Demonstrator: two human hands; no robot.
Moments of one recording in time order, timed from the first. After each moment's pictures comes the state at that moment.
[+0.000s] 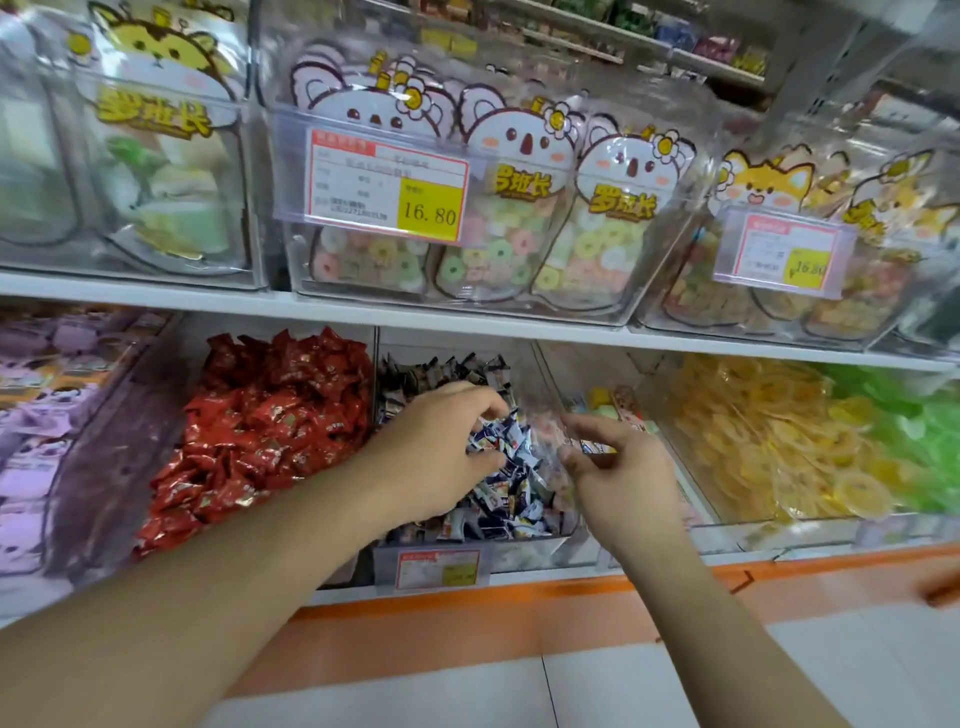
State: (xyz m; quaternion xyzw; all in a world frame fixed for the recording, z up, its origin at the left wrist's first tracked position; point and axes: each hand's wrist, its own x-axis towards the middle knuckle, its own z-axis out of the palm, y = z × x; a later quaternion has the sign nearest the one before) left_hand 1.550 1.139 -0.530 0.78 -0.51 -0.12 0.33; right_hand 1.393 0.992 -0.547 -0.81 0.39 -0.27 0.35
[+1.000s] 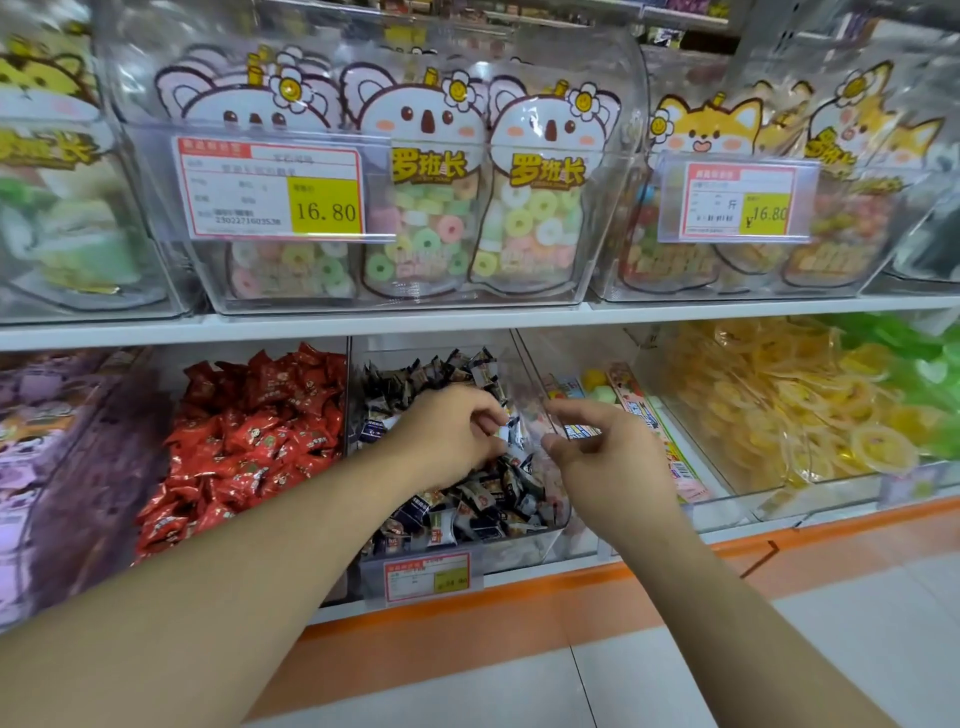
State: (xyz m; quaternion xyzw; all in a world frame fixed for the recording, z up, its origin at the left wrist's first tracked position) left_hand 1.564 1.078 -0.561 0.80 -0.47 -0.18 0.32; right_hand 1.387 0.983 -0.551 -0.80 0.37 -0.26 0.40
